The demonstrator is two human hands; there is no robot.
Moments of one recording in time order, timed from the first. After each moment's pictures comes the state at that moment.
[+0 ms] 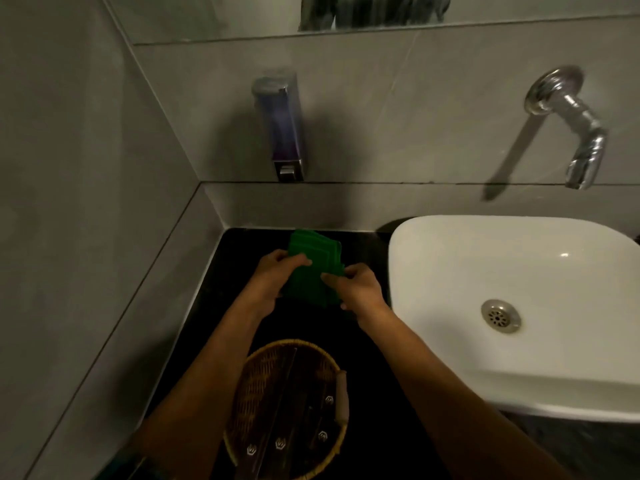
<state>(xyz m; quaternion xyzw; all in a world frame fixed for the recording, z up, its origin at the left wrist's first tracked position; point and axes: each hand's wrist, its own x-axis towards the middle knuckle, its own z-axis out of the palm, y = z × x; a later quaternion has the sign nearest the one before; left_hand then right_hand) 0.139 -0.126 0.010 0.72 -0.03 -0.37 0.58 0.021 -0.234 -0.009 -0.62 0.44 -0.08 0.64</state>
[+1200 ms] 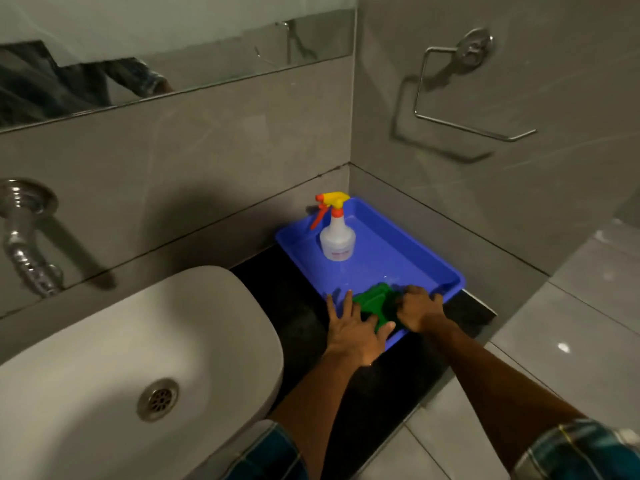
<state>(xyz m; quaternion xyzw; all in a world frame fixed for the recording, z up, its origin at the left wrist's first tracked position) -0.445 -0.553 -0.032 0.65 -0.74 -0.15 -0.04 -0.593 -0.626 -0.038 -0.73 0.66 0.10 0.15</state>
